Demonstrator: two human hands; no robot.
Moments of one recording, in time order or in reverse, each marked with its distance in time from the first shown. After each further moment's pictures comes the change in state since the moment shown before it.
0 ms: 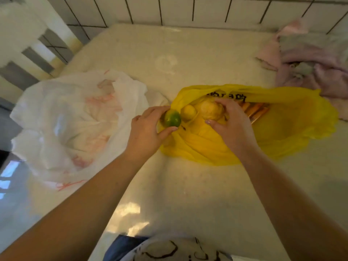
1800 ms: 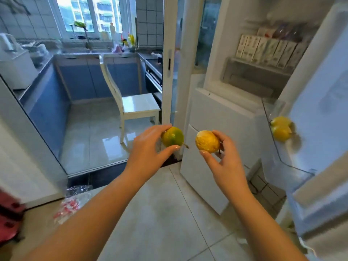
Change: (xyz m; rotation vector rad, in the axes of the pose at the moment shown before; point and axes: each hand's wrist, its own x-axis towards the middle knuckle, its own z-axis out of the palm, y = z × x) left_hand -0.502 -0.446 -0.602 0.183 0.959 -0.517; right_hand -0.257 -0.710 0.576 0.432 -0.576 -0.843
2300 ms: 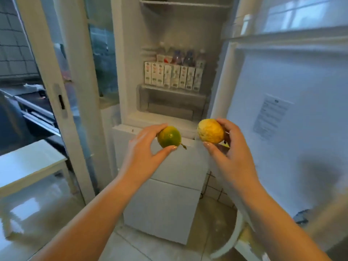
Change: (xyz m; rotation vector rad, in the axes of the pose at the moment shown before) left_hand 0.233 0.010 0.119 -0.398 -0.287 0.451; right_hand 0.136 0.006 -0.068 -0.301 0.563 0.100
